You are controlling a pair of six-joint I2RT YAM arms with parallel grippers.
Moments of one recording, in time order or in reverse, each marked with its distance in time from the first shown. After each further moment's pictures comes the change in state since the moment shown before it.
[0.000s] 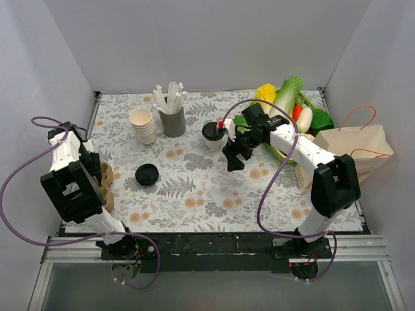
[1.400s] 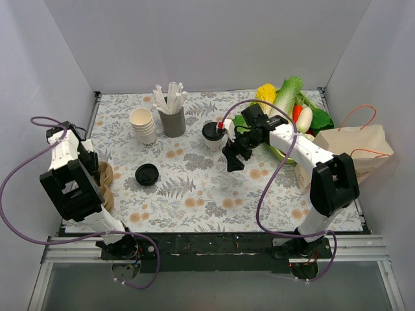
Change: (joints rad) left arm 0.010 0.021 0.021 -0.022 0.025 0.010; right arm 0.000 0.008 -0.001 0.000 -0.004 -0.005
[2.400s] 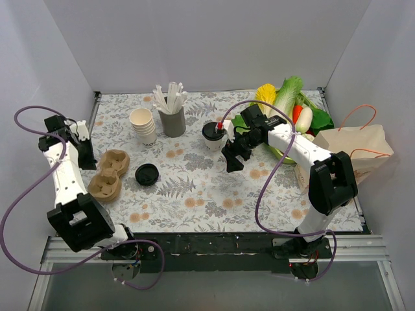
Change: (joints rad) left arm 0.000 -0.279 -0.022 0.157 0.212 0.066; right arm 0.000 0.024 0.000 0.007 -0.007 0.001
